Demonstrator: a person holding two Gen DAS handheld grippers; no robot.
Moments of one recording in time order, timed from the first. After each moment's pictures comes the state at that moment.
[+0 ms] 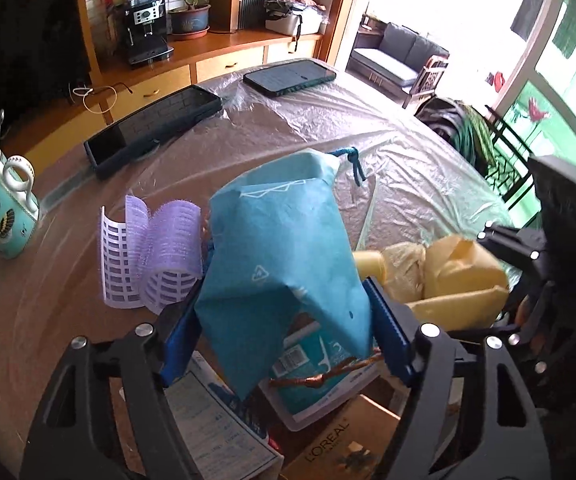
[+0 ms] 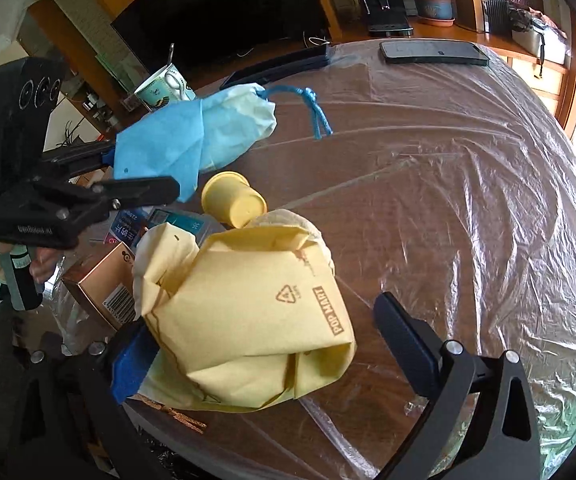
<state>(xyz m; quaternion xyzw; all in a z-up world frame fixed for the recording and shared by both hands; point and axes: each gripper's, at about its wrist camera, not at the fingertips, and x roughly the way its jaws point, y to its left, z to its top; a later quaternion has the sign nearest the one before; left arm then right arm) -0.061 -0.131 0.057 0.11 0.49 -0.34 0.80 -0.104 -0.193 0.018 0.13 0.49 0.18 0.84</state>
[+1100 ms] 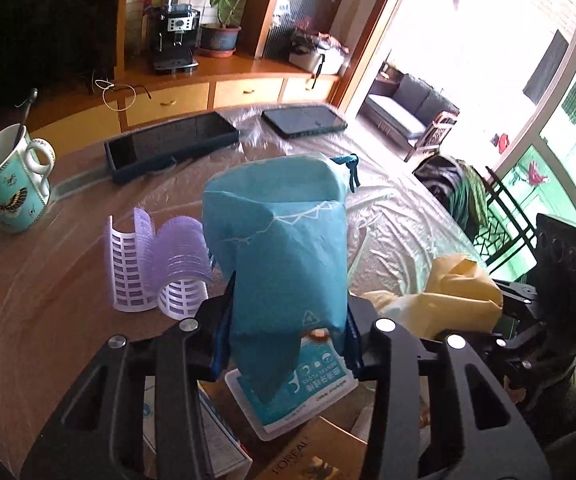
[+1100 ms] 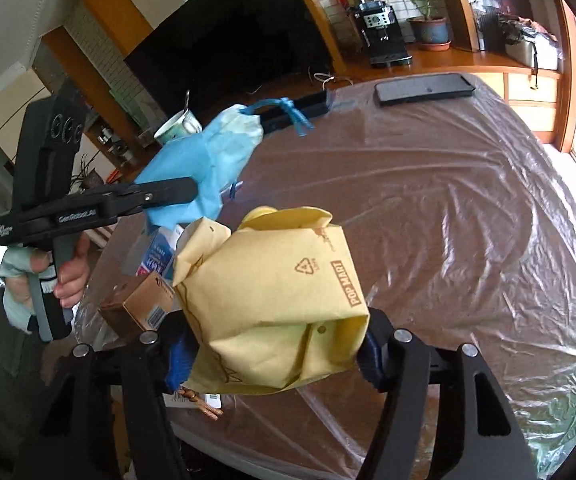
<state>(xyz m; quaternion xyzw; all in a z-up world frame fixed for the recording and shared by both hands) -0.069 -0.114 0.083 0.01 0.45 -0.32 0.83 -0.131 -0.220 0.051 0.17 0.42 0.19 0.87</state>
